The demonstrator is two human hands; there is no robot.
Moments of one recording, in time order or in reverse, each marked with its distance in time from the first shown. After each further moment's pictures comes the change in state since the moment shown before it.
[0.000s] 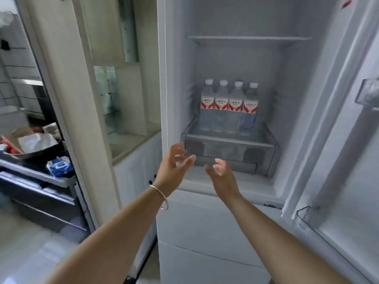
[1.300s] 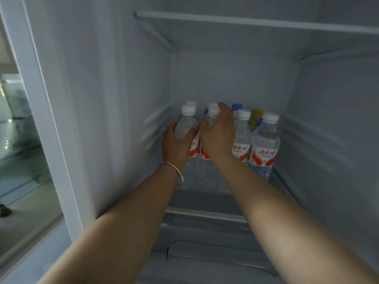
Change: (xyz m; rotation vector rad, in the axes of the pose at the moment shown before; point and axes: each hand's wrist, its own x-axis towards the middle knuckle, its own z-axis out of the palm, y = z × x) left_hand 0.379 -0.044 0.133 -0.279 0.214 0.037; right_hand 0.389 -0.074 -0.012 -0.249 0.567 -0.494
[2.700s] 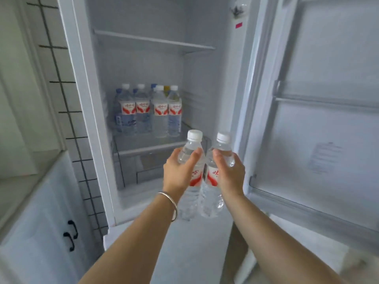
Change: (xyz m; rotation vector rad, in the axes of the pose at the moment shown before) left_hand -0.310 0.112 -0.126 -0.132 -0.655 -0.138; right_hand -0.314 -0.130 -0.232 0.119 0.386 0.539
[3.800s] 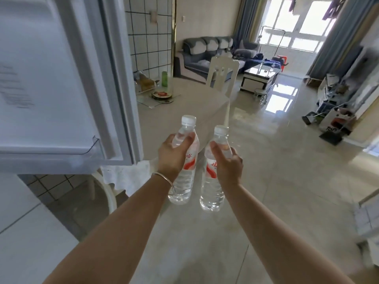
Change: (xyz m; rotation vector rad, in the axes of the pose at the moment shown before) left_hand -0.337 0.037 0.575 -0.093 -0.581 -0.250; right_hand -0.039 0.050 -0.685 -0.382 0.601 0.290
